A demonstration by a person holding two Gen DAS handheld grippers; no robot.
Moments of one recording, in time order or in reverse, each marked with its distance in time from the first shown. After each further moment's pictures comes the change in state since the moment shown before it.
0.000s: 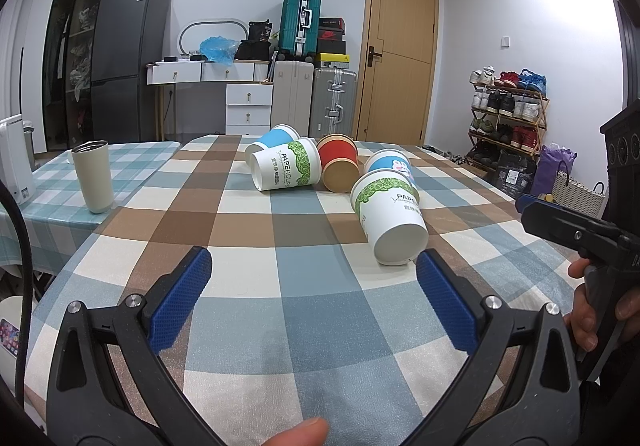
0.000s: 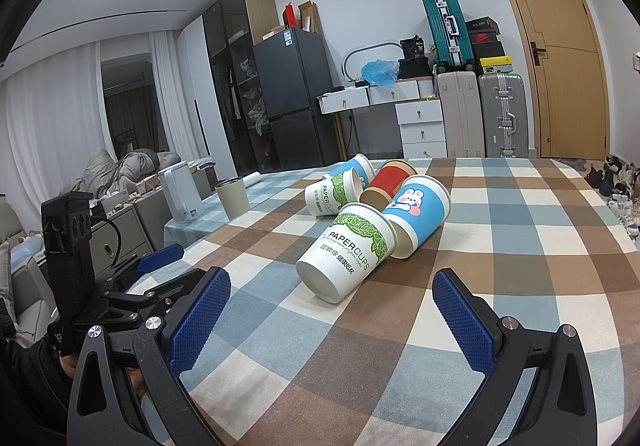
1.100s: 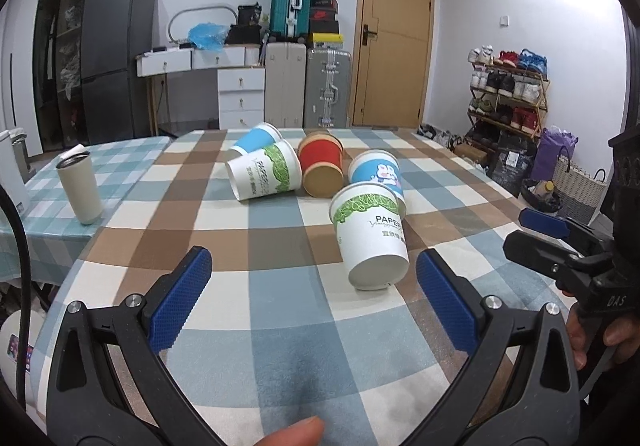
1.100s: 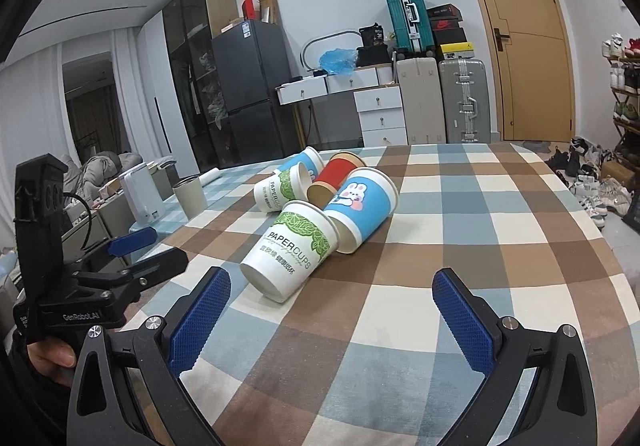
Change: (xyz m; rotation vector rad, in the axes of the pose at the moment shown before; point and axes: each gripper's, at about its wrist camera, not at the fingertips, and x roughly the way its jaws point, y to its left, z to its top) left arm 0.025 -0.036 0.037 0.041 0.099 -0.007; right arm -0.001 -0.028 0.008 0.063 0.048 -0.144
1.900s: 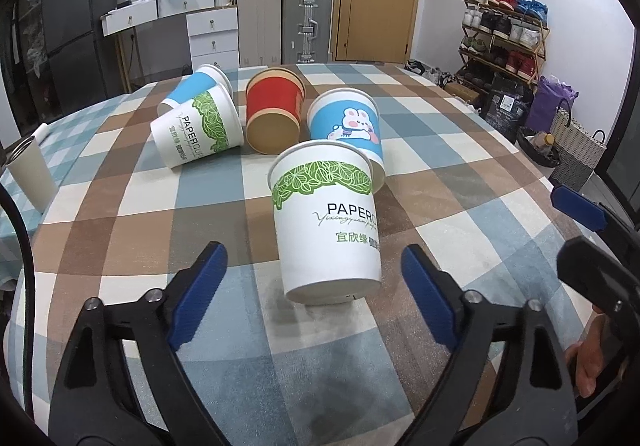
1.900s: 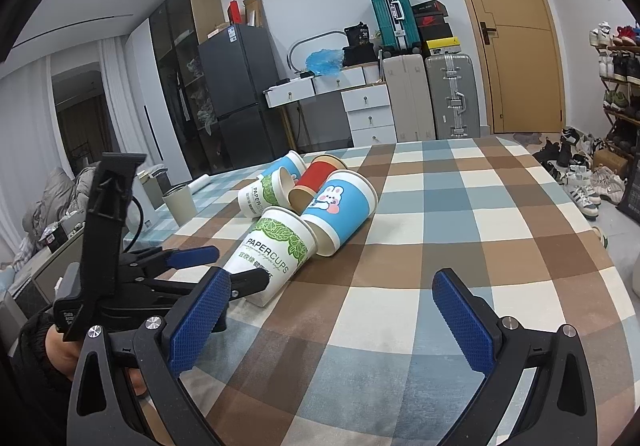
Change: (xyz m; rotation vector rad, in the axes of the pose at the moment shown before) left arm 0.102 -0.042 0.018 0.041 0.259 -0.038; right arm -0.002 -0.014 0.003 0.035 0.001 -0.020
